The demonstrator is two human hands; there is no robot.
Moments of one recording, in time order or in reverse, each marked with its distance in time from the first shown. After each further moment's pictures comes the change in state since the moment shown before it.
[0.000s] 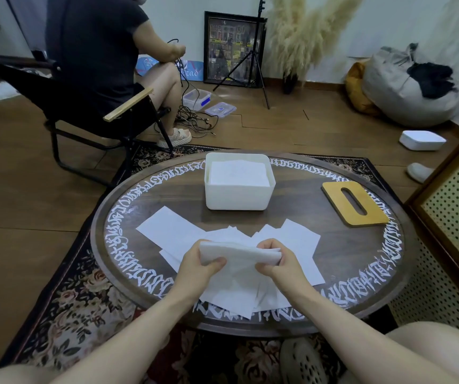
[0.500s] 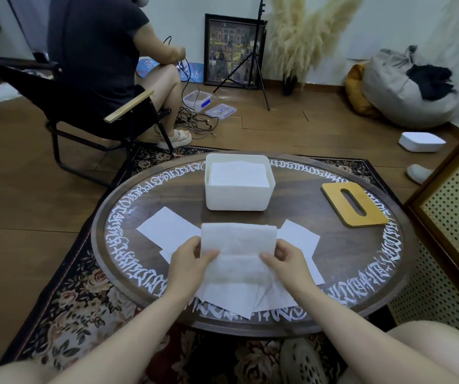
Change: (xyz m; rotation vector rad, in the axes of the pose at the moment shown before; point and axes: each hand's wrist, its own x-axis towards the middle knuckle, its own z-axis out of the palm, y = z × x) left_hand 0.008 0.002 -0.008 0.281 0.141 0.073; right_hand 0.003 0.001 -0.006 0.008 0.127 0.039
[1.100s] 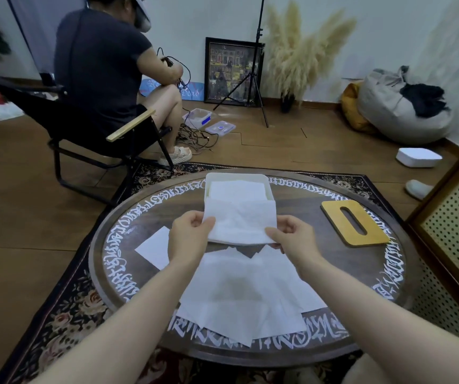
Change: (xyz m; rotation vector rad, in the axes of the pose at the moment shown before) left_hand 0.053 0.065 -0.007 -0.102 0.158 -0.056; right_hand 0.042 -0.070 -0.010 0.008 0.123 -0.030
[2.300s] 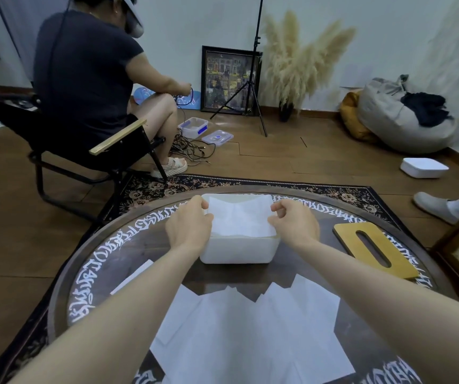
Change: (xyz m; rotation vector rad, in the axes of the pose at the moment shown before) left_hand 0.113 0.020 0.043 0.738 0.093 0.204; right_hand 0.130 -0.017 0.017 -0.750 0.165 -0.162
